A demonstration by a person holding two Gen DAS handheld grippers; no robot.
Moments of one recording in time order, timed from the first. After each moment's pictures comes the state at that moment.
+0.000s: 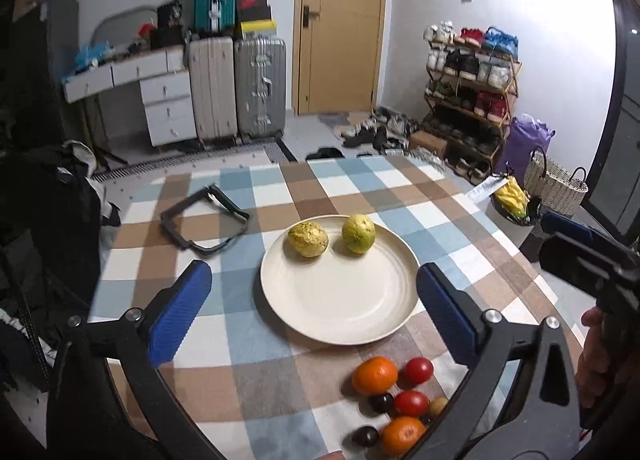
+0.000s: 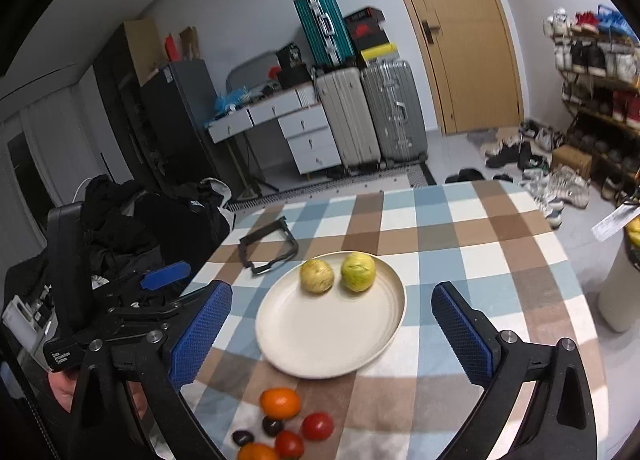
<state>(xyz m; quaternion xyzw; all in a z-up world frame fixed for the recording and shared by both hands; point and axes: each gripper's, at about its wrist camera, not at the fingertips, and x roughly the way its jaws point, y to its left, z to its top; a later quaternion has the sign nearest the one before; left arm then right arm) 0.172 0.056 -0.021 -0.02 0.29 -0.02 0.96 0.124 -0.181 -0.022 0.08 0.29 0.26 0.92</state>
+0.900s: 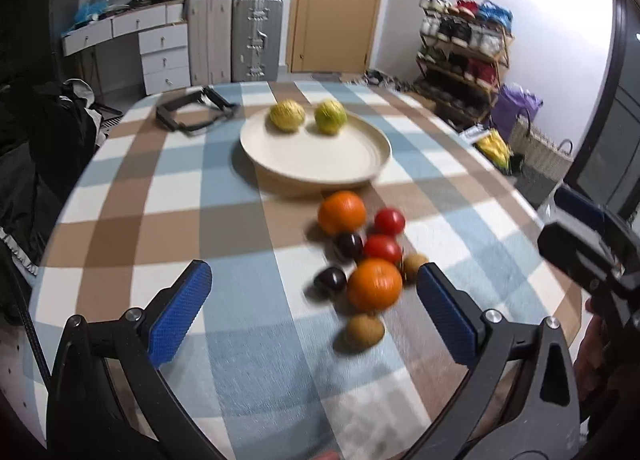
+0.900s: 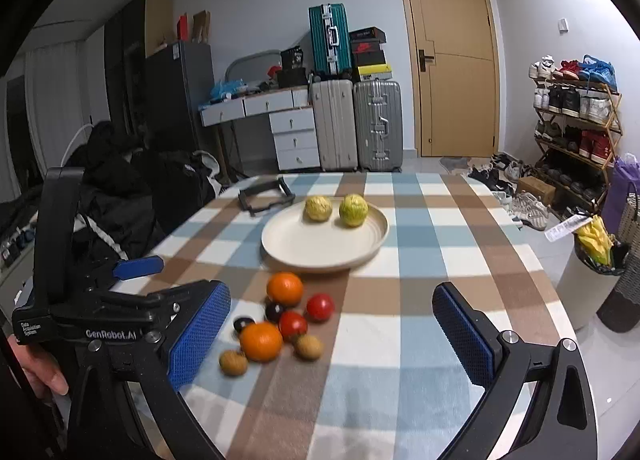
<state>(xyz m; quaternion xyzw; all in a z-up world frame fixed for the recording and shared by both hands) 0.056 0.028 -0.112 -0.05 0.37 -0.04 0.93 -0.014 -0.181 -0.070 0.00 0.27 0.21 0.94</state>
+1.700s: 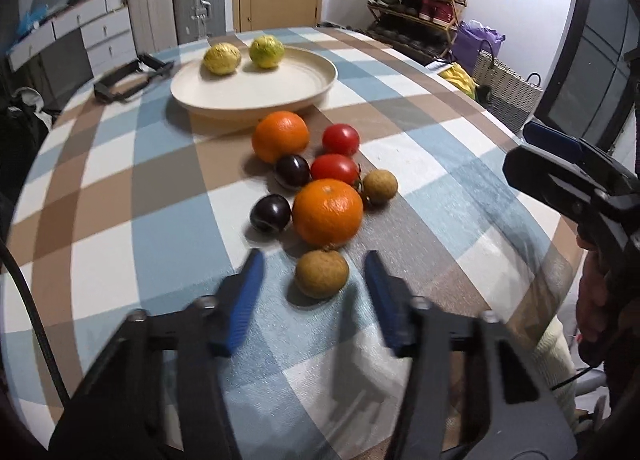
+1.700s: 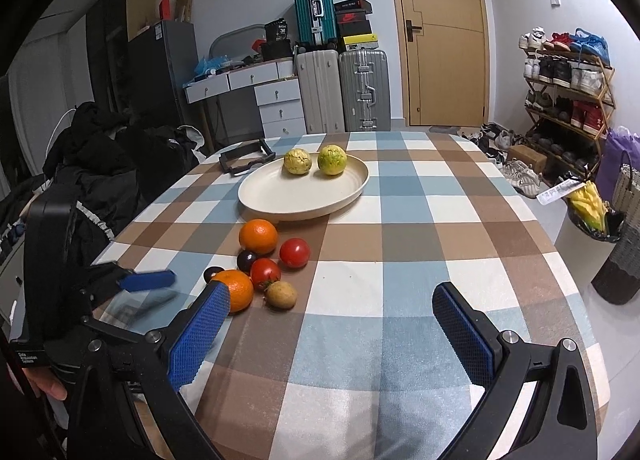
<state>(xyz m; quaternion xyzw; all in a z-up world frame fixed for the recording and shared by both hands) 0.069 -0.004 -0.157 0.00 0.44 -0.13 0.89 -0.009 -0.196 -0.108 0.00 0.32 0.19 0.93</state>
